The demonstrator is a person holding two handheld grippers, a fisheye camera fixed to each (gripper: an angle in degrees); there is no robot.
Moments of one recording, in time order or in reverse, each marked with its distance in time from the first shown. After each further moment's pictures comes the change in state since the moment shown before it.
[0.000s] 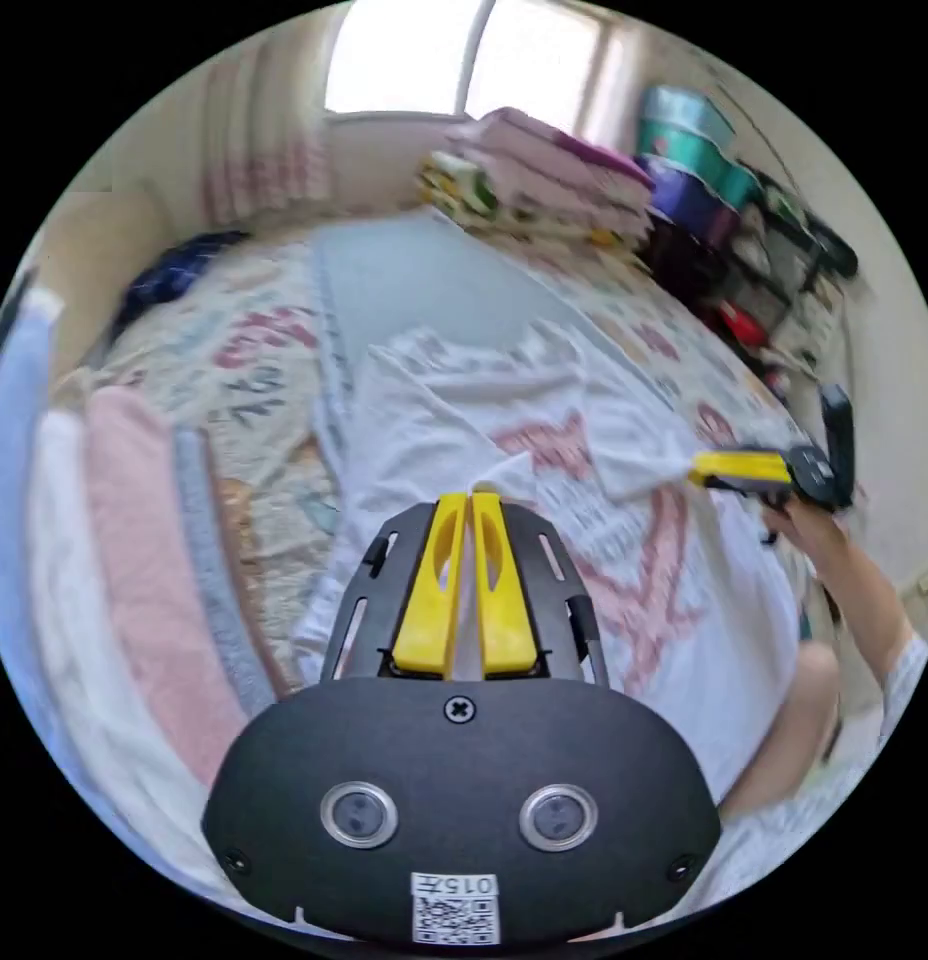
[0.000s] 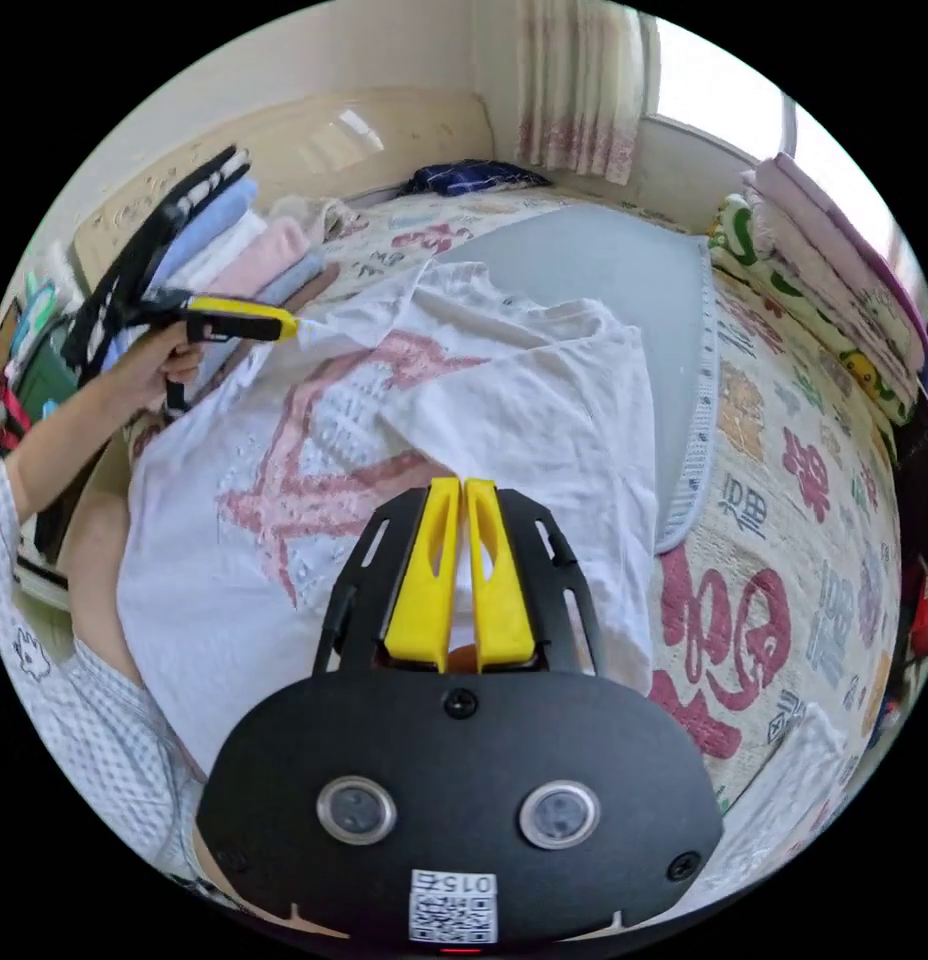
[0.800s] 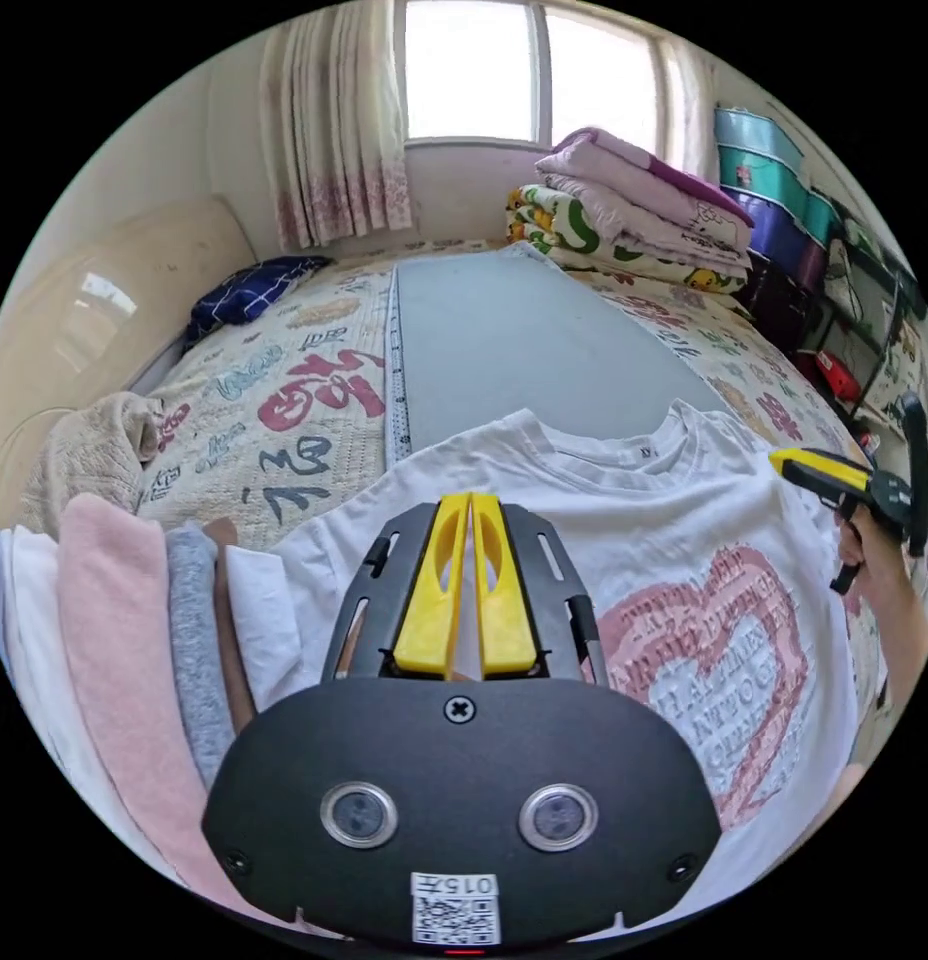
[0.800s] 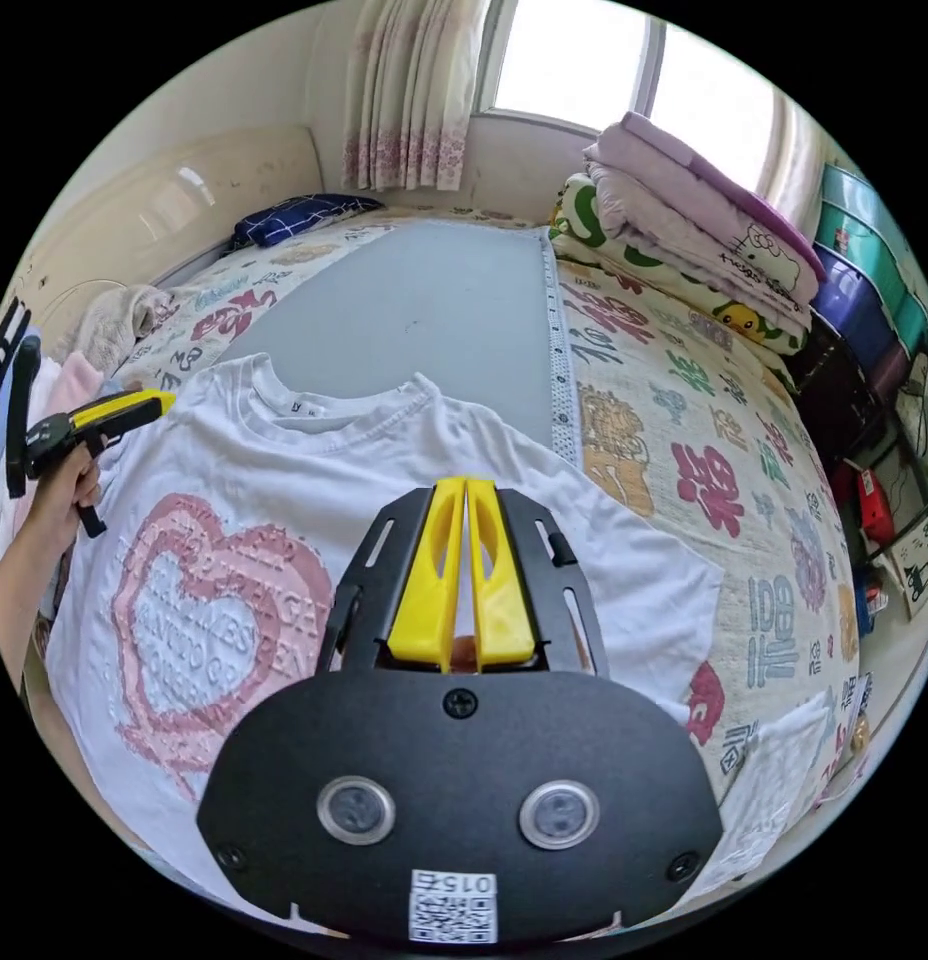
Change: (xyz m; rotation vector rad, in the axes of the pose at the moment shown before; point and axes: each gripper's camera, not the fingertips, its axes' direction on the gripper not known) left arm 0.069 -0.056 0.182 -0.188 0.015 0.066; right arm 0.019 -0.156 0.125 -0.082 0.274 0.060
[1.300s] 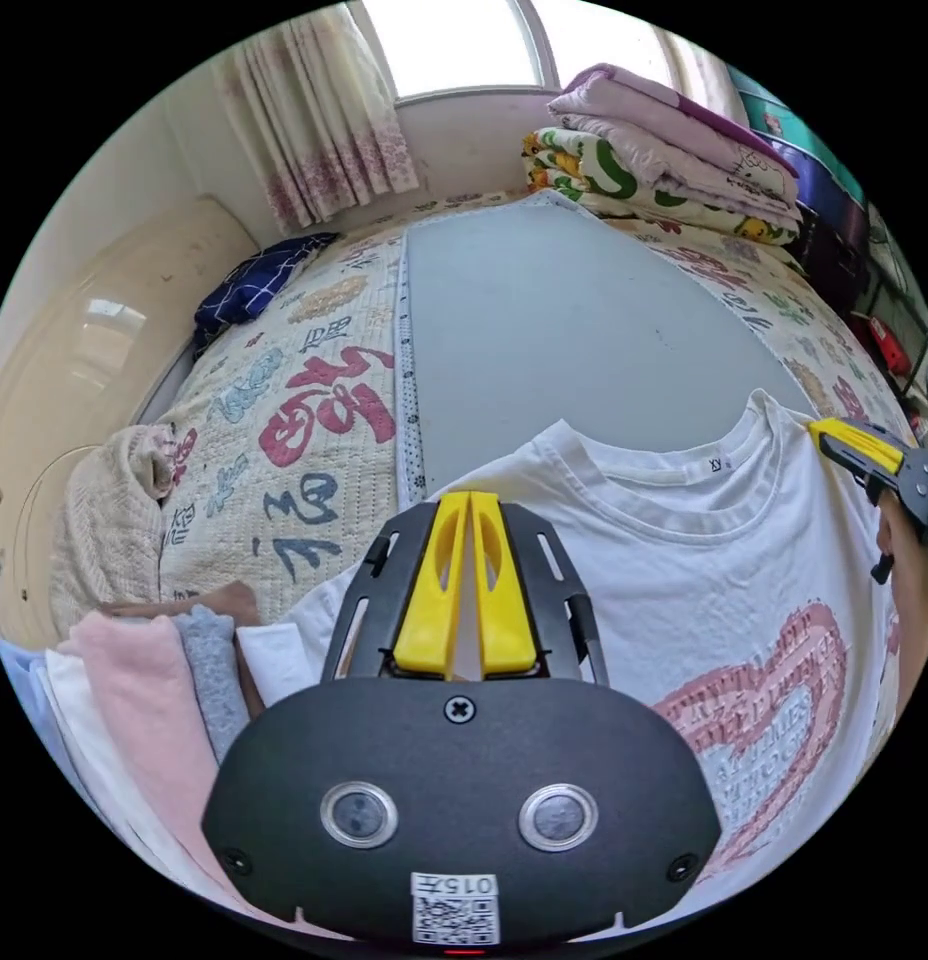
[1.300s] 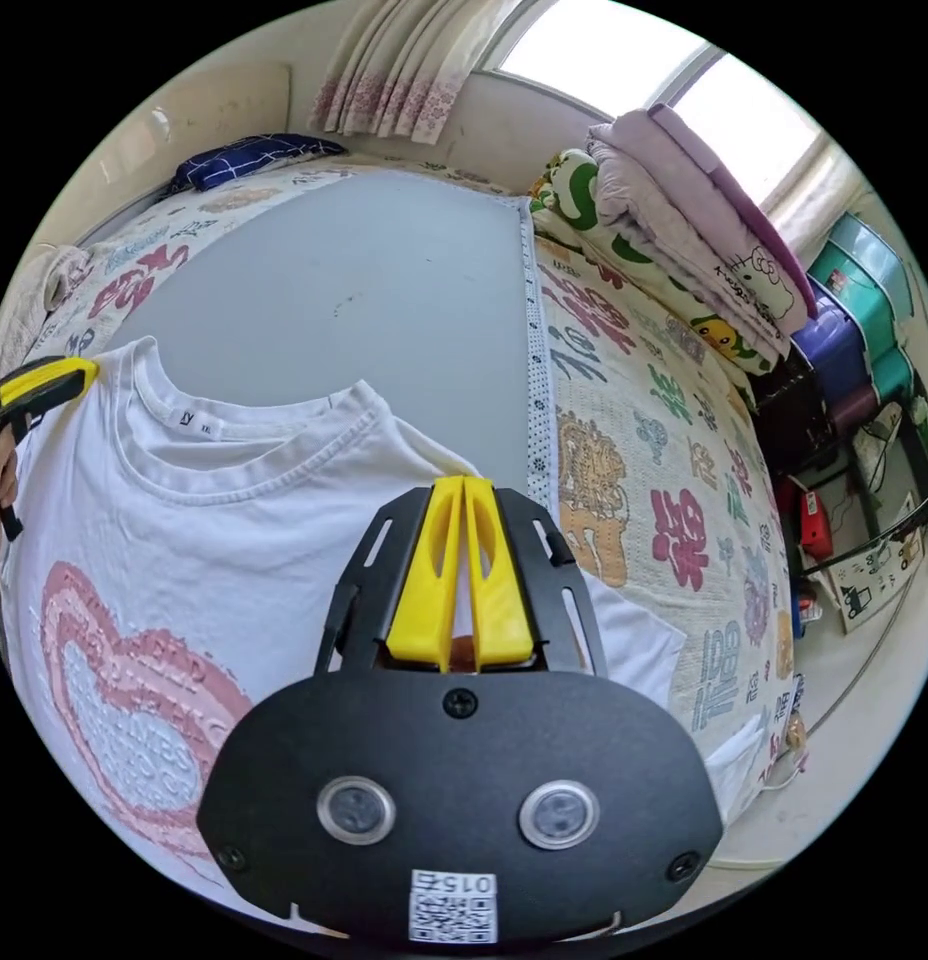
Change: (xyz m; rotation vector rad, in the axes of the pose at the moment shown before) left arm 0.025 -0.006 0.033 -0.016 -0.219 0.032; right arm -0.004 -0.049 -0.050 -0.073 0.291 0.002
